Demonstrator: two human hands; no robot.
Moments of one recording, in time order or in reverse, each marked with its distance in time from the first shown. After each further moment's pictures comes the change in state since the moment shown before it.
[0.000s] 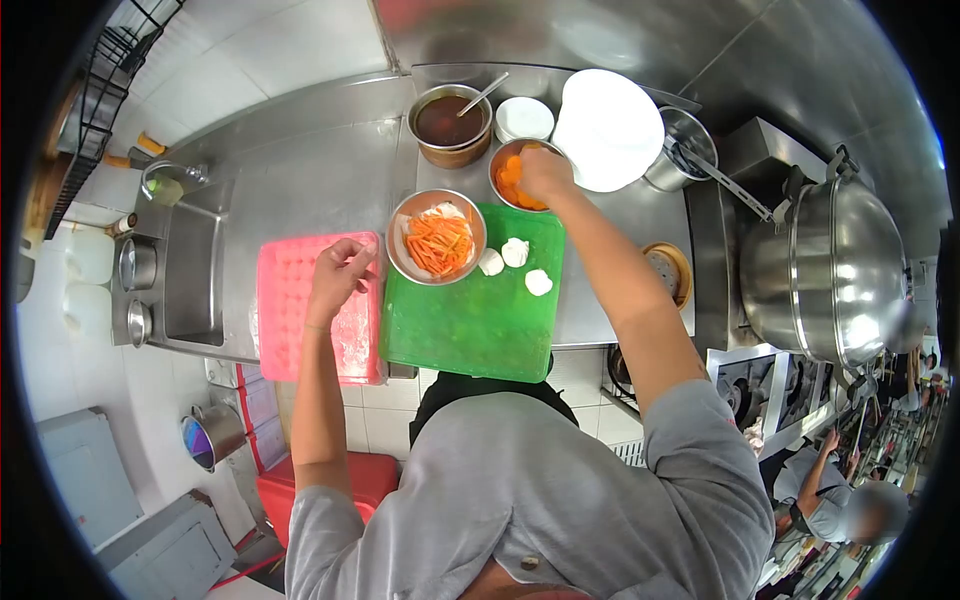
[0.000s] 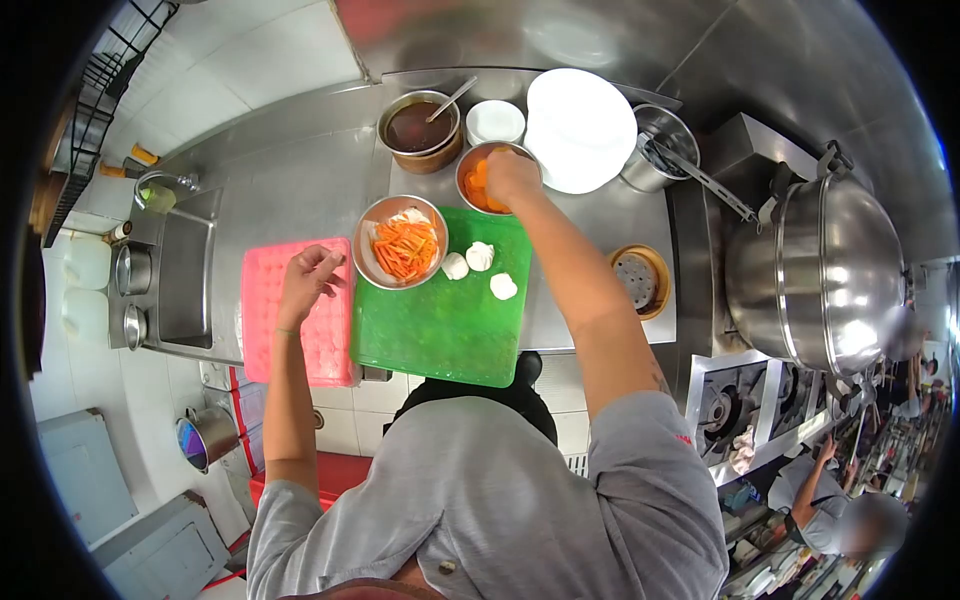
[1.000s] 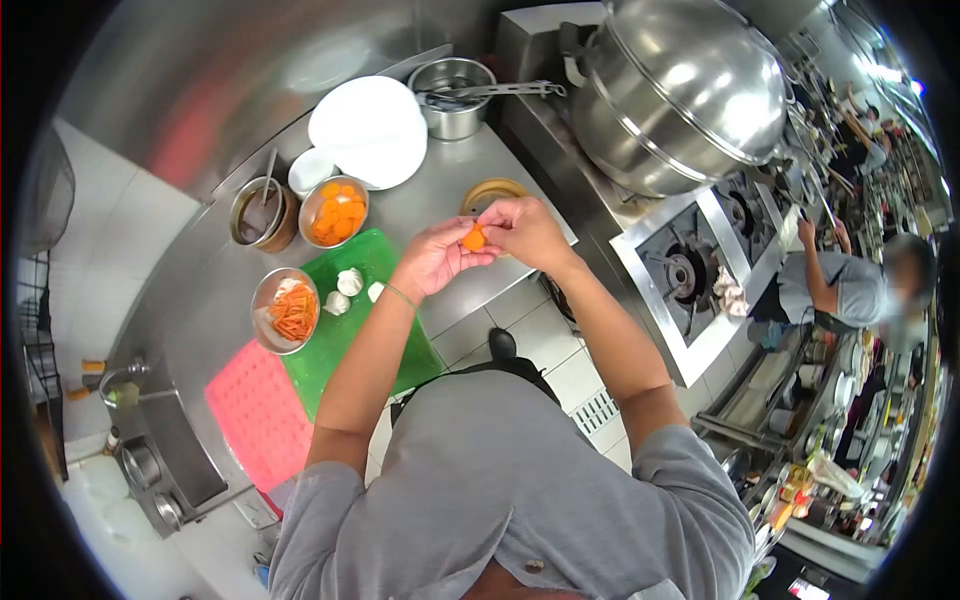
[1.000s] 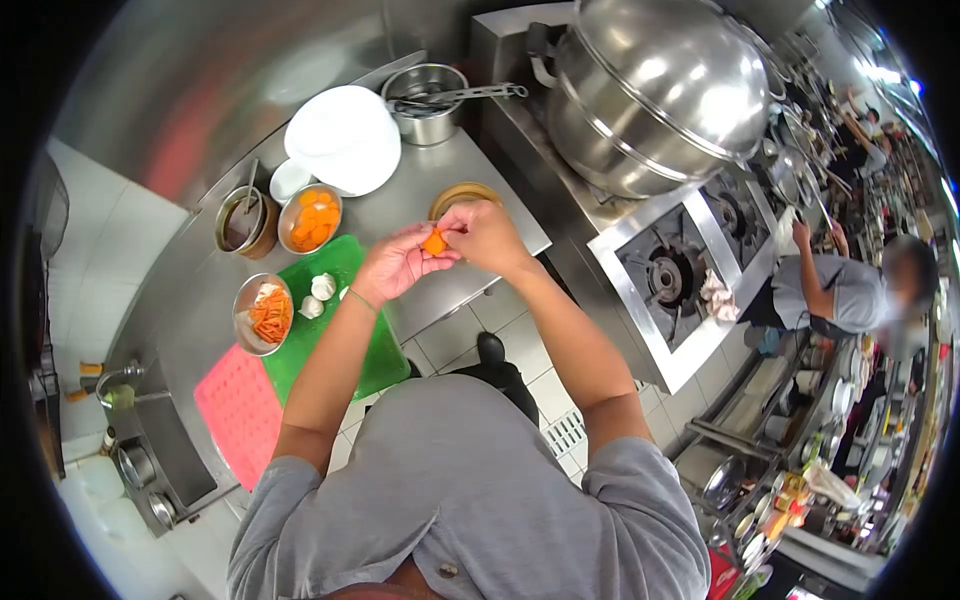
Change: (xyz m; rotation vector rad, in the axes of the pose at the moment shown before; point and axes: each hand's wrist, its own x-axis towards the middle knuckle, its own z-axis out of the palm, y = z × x) left_hand -0.029 0.088 0.370 -0.658 -1.206 -0.376; right_hand -0.311 0.145 -0.048 1.051 0.388 0.207
